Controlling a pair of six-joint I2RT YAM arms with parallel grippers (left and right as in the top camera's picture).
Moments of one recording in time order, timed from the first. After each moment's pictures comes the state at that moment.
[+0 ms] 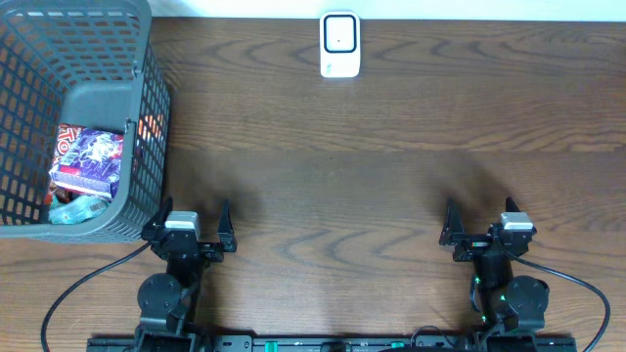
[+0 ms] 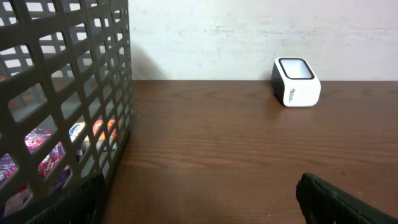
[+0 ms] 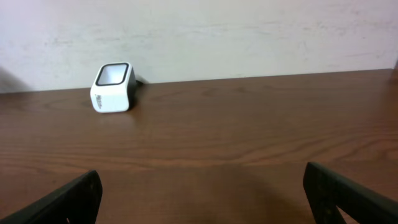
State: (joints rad) left arm -0.12 0.01 0.02 -0.11 -0.05 -0.04; right arm 0.02 0.01 0.01 -0.07 -0.02 0.07
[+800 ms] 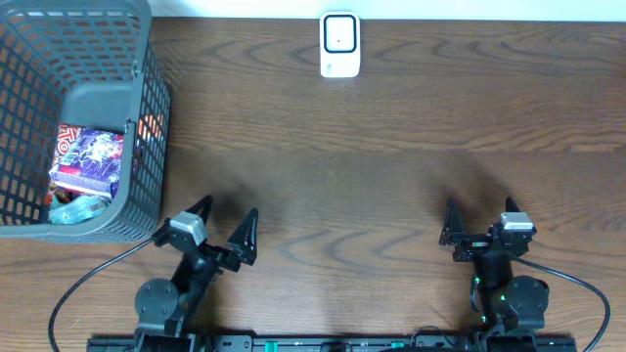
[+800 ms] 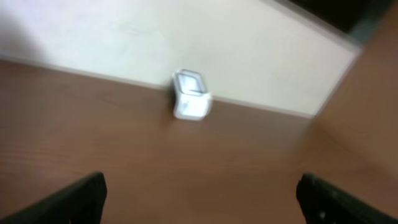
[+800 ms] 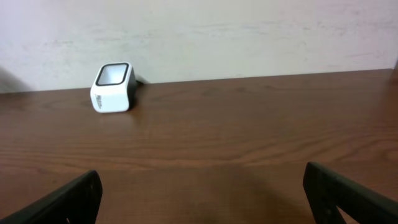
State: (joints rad) left arm -0.12 0.01 0.01 -0.01 0.31 -0.38; right arm 0.02 0.01 0.01 -0.07 -0.02 0.07
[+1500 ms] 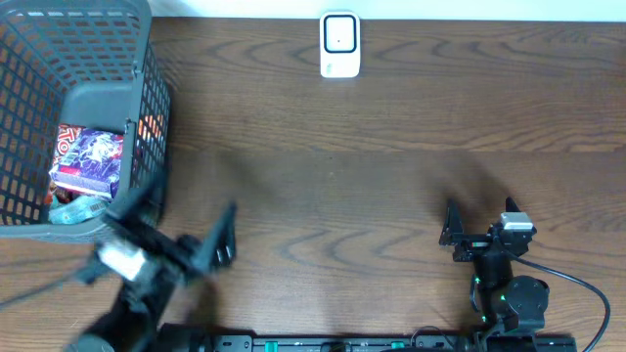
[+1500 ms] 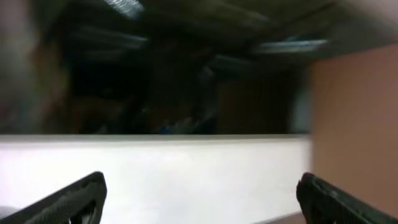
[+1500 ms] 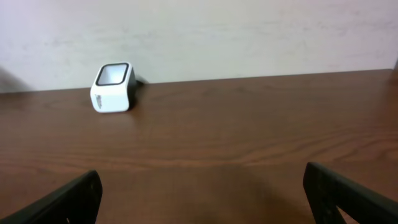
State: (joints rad) left arm -0.12 0.27 0.52 0.25 0.33 -0.25; right arm 0.02 0.01 0.01 -0.07 -0.02 0.07
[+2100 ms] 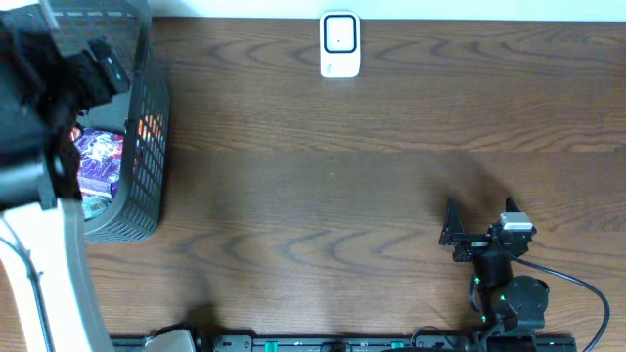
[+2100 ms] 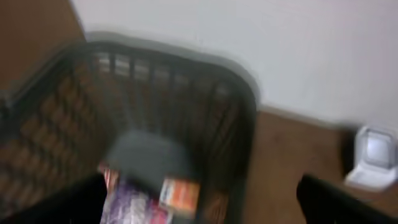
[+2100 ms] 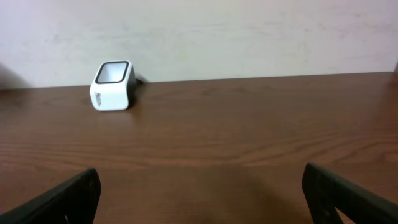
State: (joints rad) left arm 0.29 1.34 1.60 -0.77 0.07 -0.07; right arm 0.02 0.01 0.01 -0.07 -0.02 0.07
